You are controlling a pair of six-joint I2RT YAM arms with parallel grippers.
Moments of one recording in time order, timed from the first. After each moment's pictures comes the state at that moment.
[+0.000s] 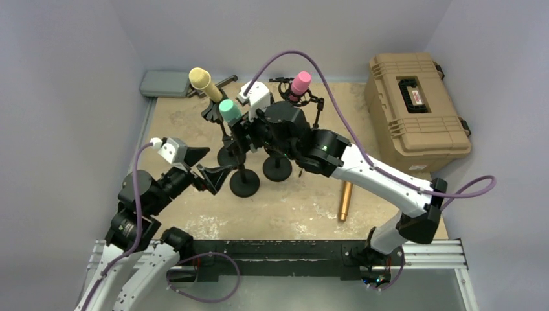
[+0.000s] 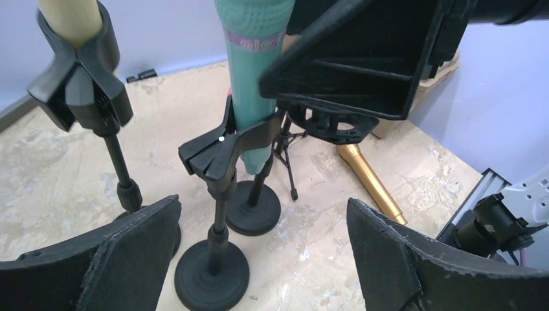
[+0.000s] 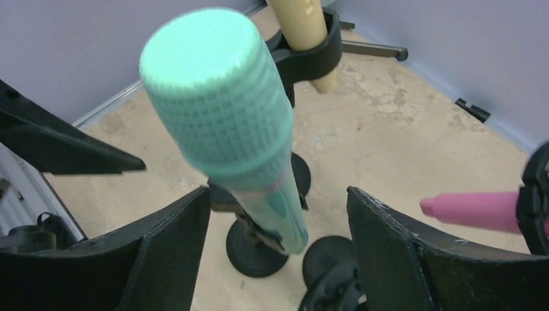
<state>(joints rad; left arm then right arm) -0.44 0.43 0.76 -0.32 0.27 -0.22 1.10 1.56 1.72 -0.42 0.32 0.05</state>
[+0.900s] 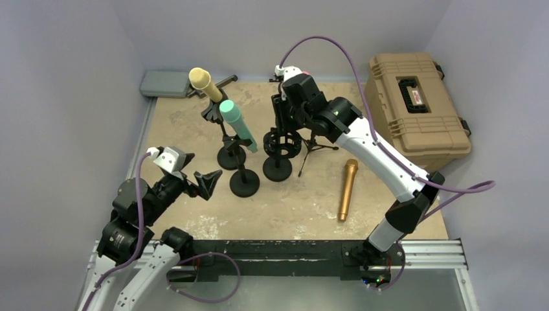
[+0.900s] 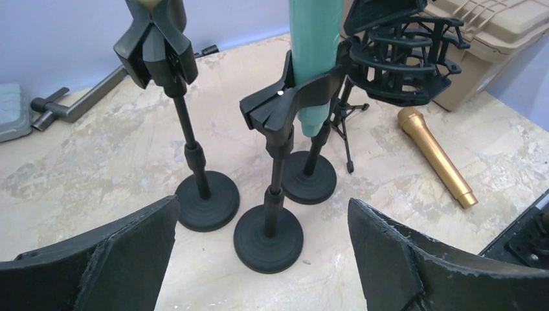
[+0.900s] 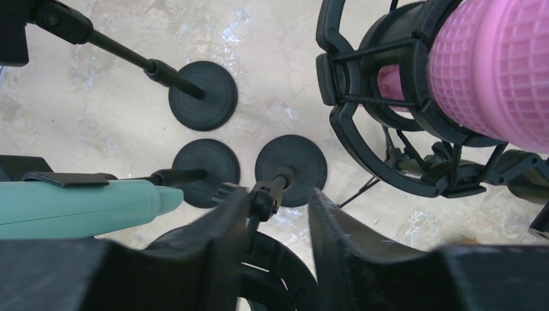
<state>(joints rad) -0.44 0.35 0.82 -0.54 0.12 -0.06 0.80 1.63 1.86 -0.90 0.24 0.32</state>
